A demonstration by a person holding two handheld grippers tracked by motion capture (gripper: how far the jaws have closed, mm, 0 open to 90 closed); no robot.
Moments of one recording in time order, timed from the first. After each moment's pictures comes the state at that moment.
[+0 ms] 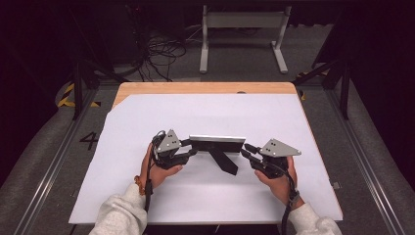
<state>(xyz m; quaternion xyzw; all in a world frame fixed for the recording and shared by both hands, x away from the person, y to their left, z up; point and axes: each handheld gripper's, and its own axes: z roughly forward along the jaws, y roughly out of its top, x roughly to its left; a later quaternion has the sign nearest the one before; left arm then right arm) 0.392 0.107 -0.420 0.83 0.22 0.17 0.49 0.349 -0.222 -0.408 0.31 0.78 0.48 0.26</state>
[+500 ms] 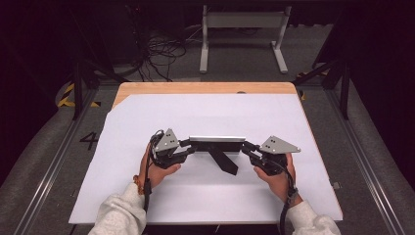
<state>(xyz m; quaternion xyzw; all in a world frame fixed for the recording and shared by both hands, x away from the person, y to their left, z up) 0.391 0.114 -0.416 0.82 0.22 0.16 0.50 0.356 -0.221 -0.406 0.32 0.77 0.48 0.26</state>
